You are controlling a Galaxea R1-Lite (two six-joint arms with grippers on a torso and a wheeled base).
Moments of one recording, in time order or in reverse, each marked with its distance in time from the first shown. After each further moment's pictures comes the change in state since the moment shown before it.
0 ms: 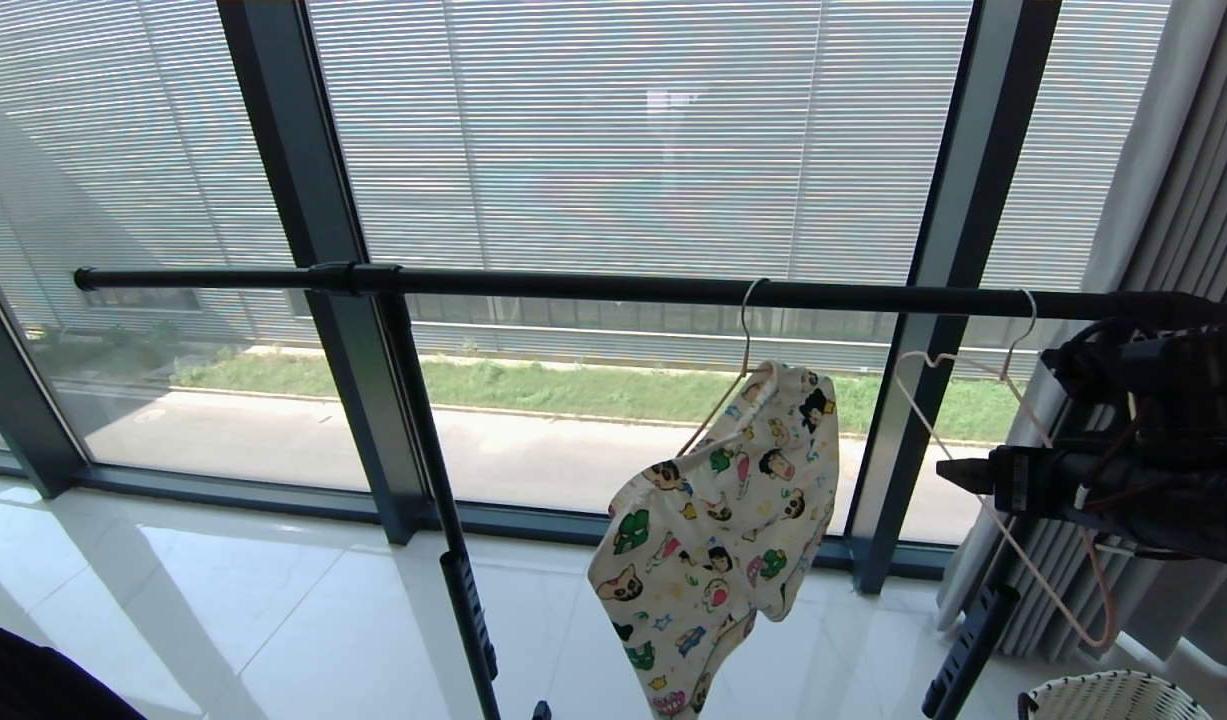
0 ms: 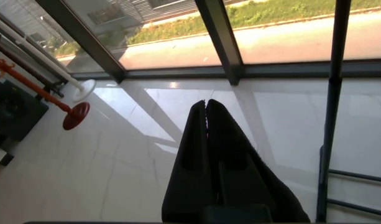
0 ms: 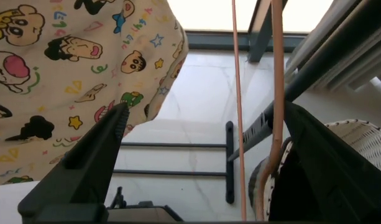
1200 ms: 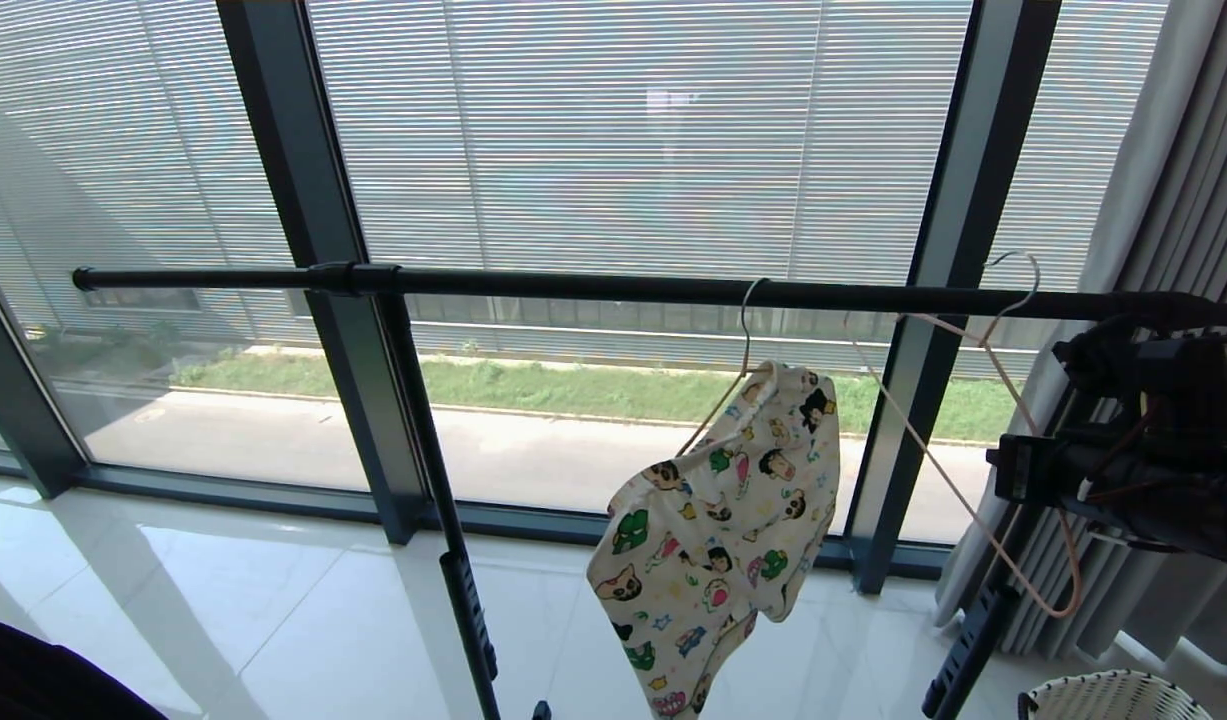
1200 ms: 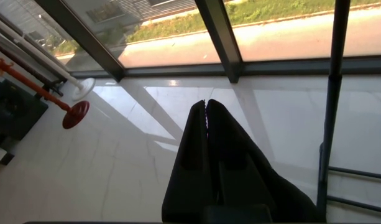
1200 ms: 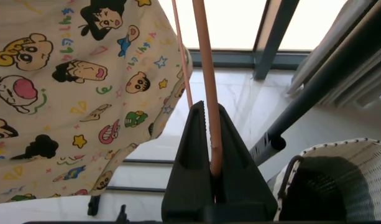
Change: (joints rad) left arm 0.000 0.012 0.003 0.000 -0.001 -0.003; right arm -0.039 0.011 0.052 -0.160 0.046 -0.022
